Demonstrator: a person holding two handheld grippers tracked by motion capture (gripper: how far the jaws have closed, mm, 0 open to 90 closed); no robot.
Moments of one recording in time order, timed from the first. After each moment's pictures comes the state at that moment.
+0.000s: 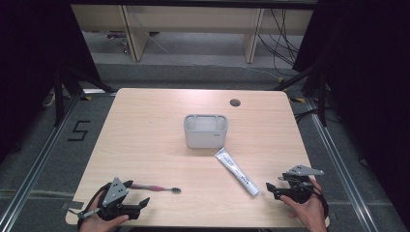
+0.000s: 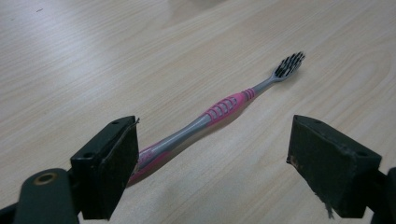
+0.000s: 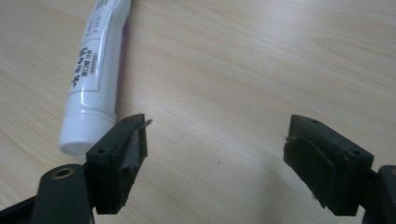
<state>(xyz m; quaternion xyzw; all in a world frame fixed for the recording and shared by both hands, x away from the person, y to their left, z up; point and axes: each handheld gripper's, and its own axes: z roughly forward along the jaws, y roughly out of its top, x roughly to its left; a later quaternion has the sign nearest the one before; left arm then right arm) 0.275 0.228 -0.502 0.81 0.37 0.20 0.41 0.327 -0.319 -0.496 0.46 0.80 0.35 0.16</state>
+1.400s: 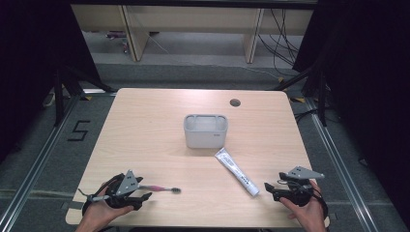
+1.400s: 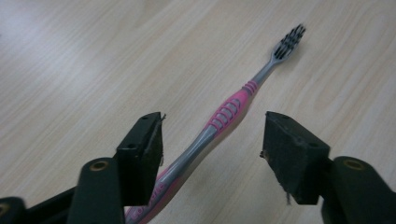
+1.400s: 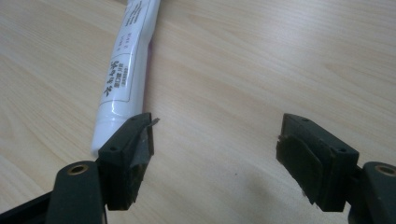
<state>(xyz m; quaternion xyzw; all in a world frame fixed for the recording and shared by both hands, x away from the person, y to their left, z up) 0.307 0.217 -0.491 0.89 0.25 0.20 0.32 0.316 -0.312 -0.488 0.45 0.79 0.38 0.17</state>
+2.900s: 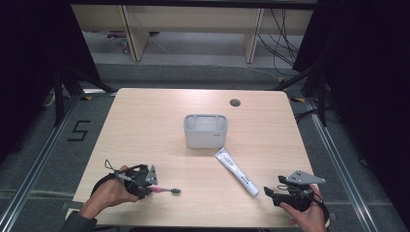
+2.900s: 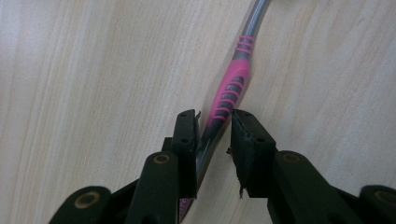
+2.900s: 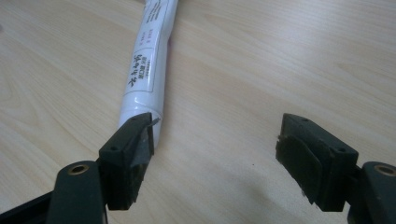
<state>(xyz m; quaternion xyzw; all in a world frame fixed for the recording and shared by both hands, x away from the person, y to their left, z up) 0.347 0.175 -0.479 0.98 0.15 0.10 0.11 0.302 -0.307 -0.486 0.45 0.79 0.38 0.16</state>
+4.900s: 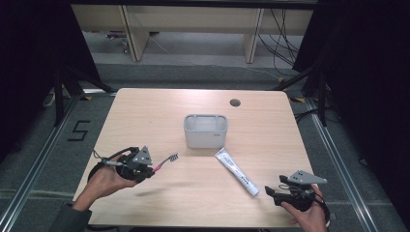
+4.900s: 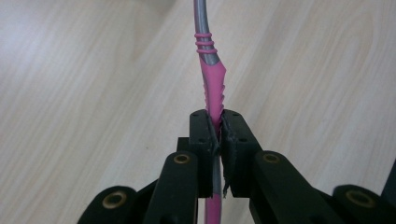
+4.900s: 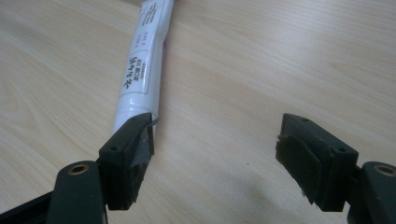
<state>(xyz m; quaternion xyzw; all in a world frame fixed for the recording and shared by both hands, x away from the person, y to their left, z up) 0.361 0.188 -0.424 0.93 0.22 0.12 0.26 0.302 -0.311 -0.486 0.45 0.79 0.38 0.17</state>
